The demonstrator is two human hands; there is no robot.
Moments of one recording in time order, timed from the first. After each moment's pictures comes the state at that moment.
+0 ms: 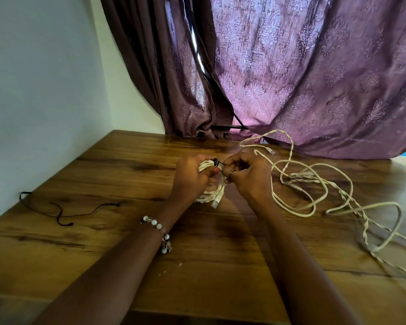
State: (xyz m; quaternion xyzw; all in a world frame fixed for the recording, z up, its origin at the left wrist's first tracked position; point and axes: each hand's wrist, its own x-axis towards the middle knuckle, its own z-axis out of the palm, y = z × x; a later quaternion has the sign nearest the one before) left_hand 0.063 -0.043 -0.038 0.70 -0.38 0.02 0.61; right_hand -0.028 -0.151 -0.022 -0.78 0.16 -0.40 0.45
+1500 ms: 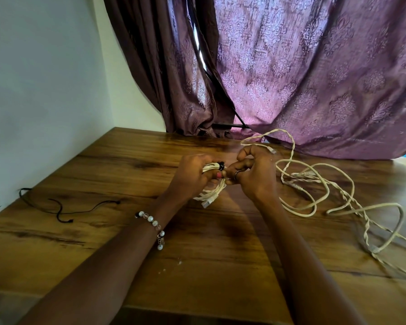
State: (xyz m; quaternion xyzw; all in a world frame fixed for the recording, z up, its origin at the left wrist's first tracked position) left_hand 0.074 -0.039 -0.035 0.69 -0.51 0.10 0.50; right_hand -0.037 -0.157 -0.019 -0.78 0.16 -0.37 0.48
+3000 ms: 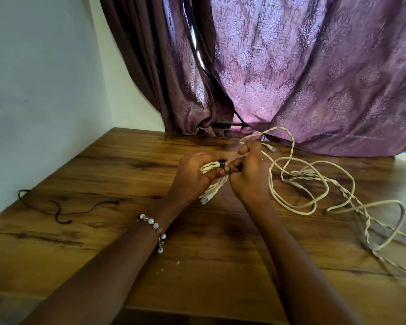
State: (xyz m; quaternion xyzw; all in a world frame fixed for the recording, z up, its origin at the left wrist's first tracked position) left_hand 0.067 -0.043 -0.039 0.67 -0.51 0.11 0.53; right_hand -0.034 -0.138 -0.022 -0.81 0.14 -0.48 0.32
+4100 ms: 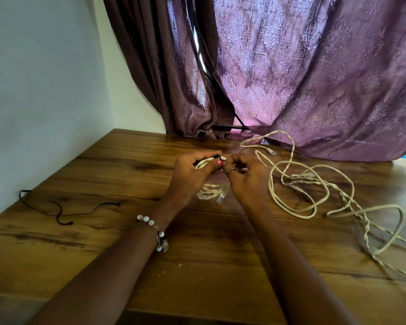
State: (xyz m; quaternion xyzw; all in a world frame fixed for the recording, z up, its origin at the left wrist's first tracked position) left_hand 0.059 -0.036 -0.027 0.59 -0.40 -0.04 0.70; right_hand -0.029 -0.136 -0.027 -0.78 0.15 -0.50 0.36
